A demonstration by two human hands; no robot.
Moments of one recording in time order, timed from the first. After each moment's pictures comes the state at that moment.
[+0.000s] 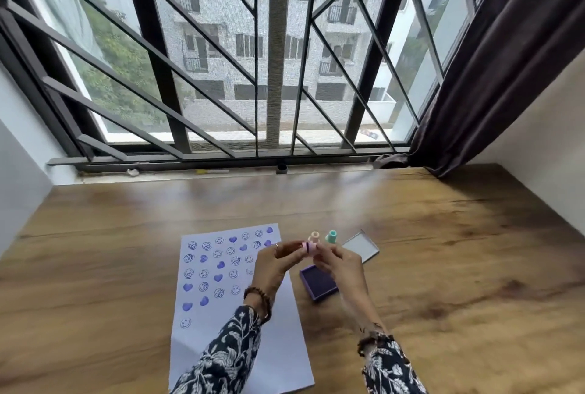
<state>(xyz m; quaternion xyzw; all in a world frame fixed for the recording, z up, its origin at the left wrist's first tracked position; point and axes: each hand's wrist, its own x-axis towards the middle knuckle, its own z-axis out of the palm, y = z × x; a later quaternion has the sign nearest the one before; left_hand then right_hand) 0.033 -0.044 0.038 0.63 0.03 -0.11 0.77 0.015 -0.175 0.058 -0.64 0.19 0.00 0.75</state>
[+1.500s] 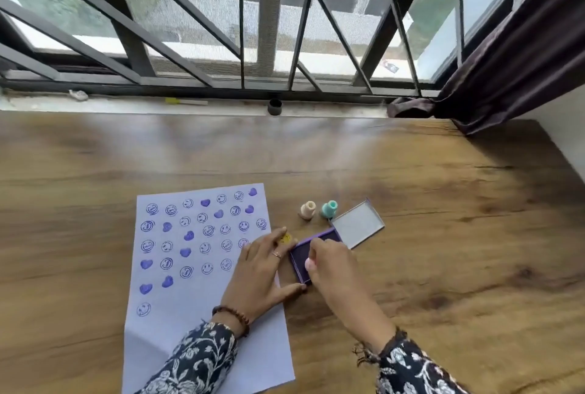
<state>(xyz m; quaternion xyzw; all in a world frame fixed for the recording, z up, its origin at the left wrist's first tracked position) 0.024 -0.038 -0.040 0.93 -0.20 -0.01 0.31 0.027 -0.180 0.047 -0.97 0.02 0.16 0.16</state>
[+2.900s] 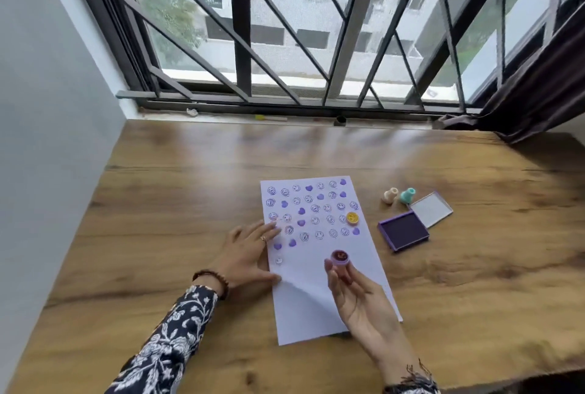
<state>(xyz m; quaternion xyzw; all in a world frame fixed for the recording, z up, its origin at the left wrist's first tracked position) -0.008 0.182 -0.007 0.94 -0.23 -0.14 0.20 -0.085 -0.041 0.041 -0.19 0.29 0.19 0.92</state>
